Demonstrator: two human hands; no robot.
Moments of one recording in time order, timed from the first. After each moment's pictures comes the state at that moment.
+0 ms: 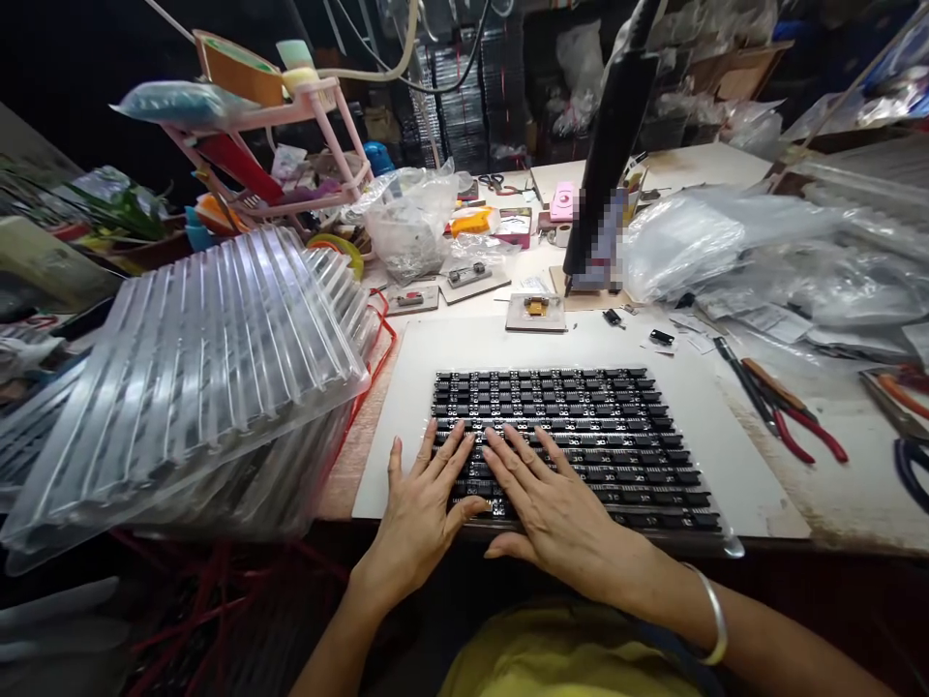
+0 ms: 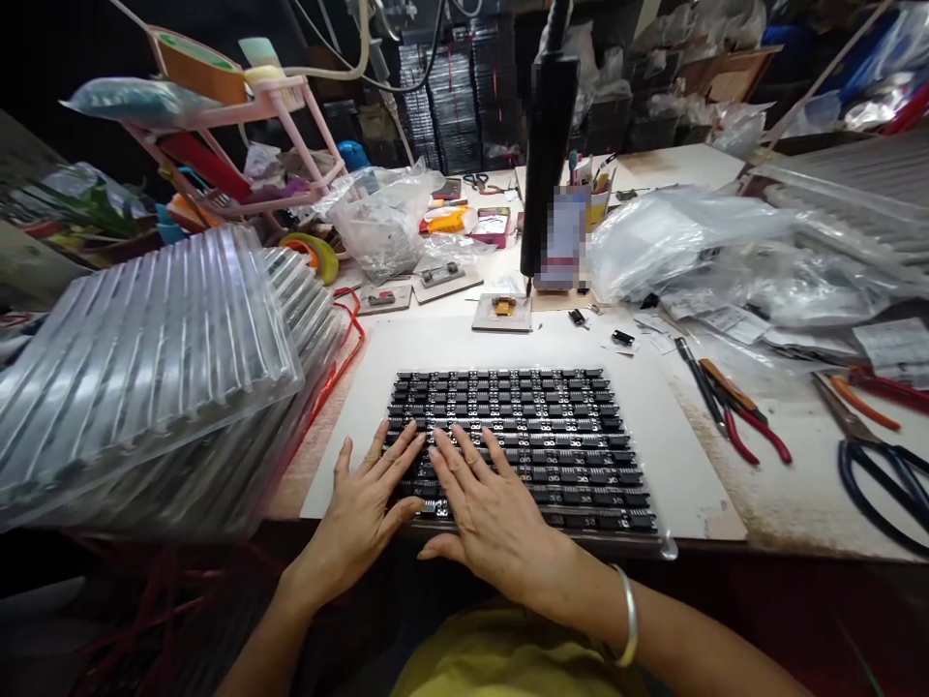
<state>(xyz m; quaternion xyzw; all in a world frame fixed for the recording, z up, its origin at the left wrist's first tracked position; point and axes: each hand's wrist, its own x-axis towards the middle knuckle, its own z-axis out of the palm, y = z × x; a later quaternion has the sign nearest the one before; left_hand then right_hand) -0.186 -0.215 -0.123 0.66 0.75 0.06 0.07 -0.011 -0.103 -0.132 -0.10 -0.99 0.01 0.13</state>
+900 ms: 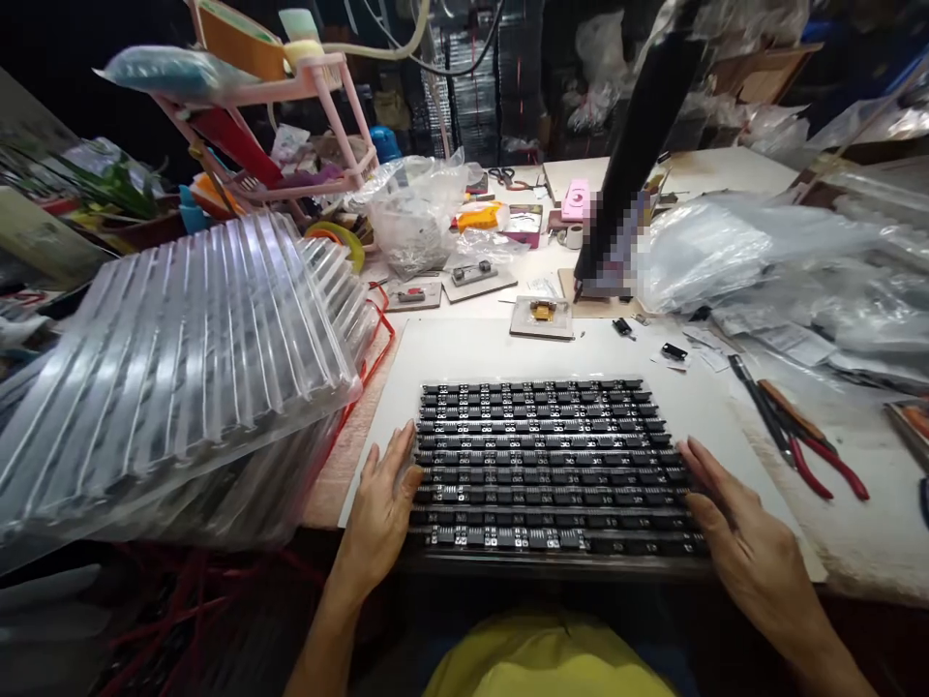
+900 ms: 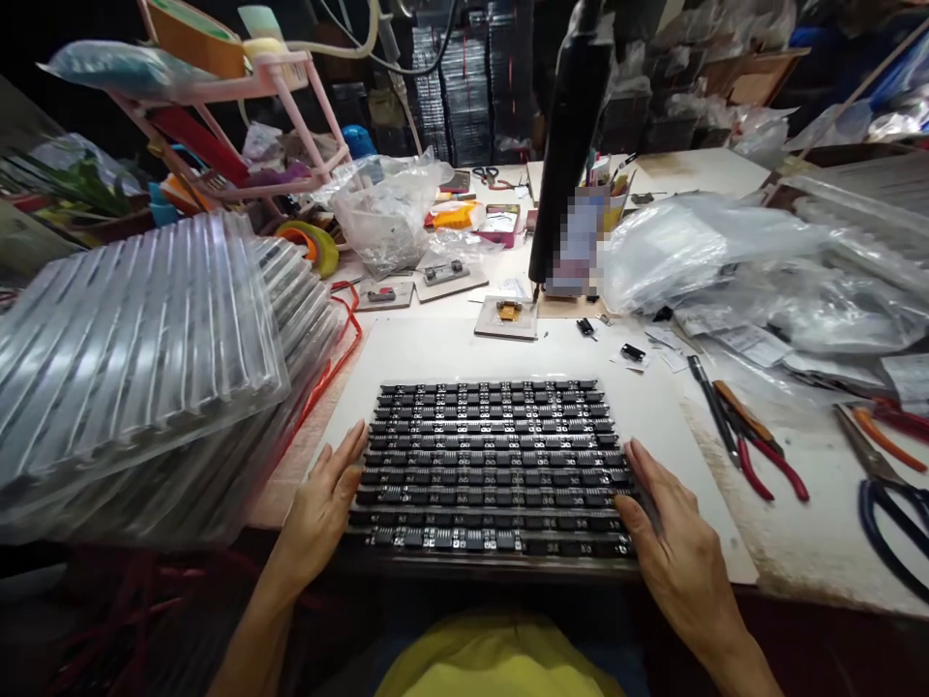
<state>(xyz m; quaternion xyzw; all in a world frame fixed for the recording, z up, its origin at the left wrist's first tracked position) -0.213 -0.217 -0.143 0.46 0.81 0.32 0.17 0.116 -0.041 -0.156 -0.49 -0.81 0.22 0.25</state>
